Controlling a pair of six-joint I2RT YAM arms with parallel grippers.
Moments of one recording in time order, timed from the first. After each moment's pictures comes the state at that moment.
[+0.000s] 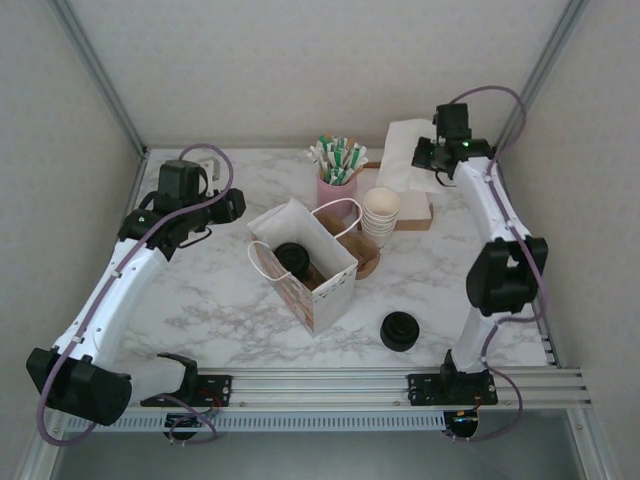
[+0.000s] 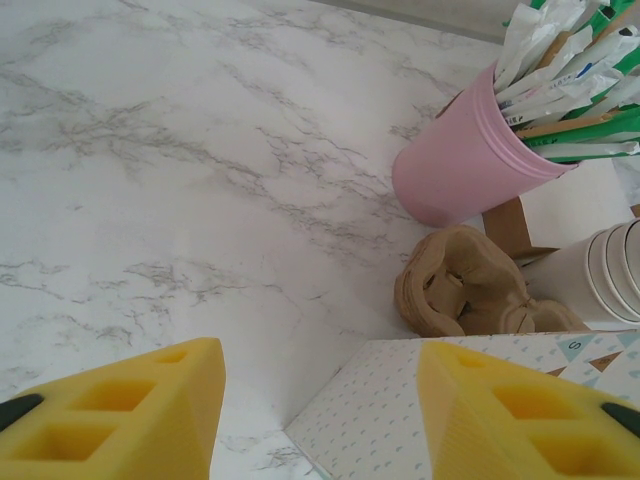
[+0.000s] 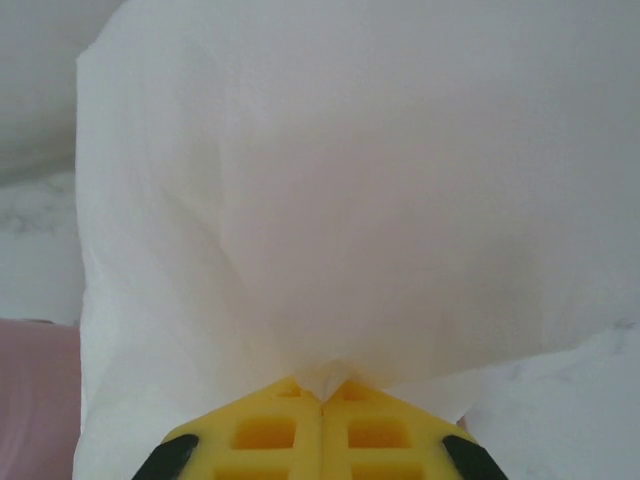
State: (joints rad) left arm -0.29 1.21 1.24 -0.71 0.07 -0.37; right arm 0.14 1.77 1.77 -0.73 0.07 0.28
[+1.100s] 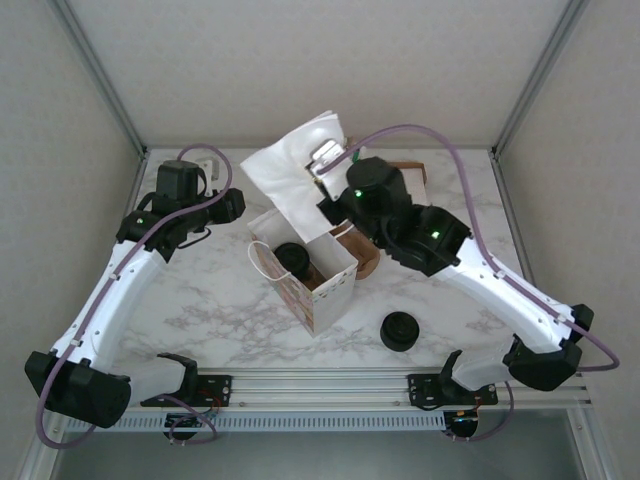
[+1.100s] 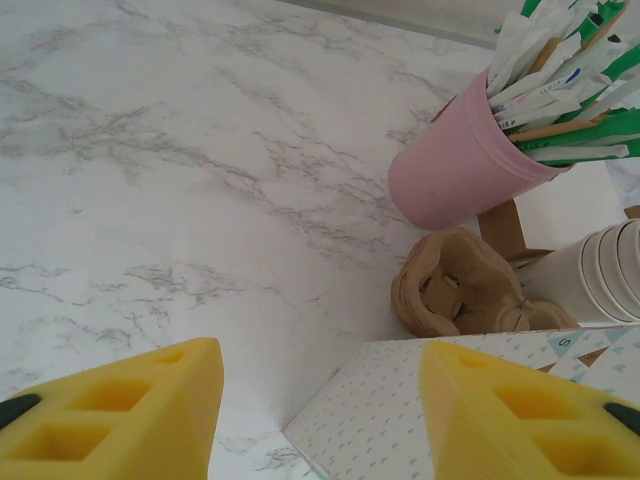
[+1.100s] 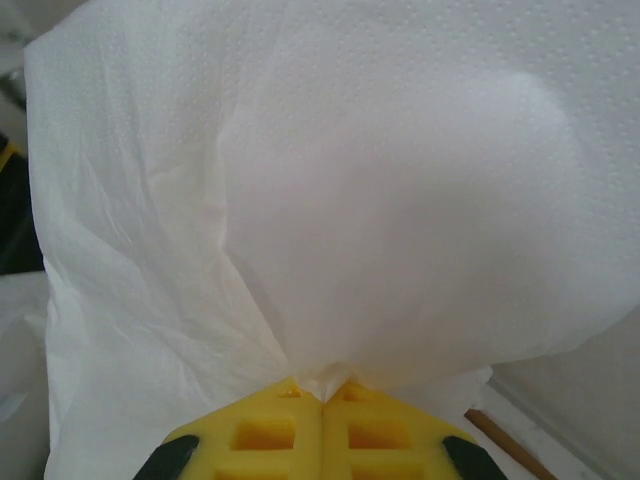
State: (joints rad) left arm -0.29 1.20 1.24 -0.71 0.07 -0.37; right arm 1.05 1.40 1.69 -0.65 0.46 -0.25
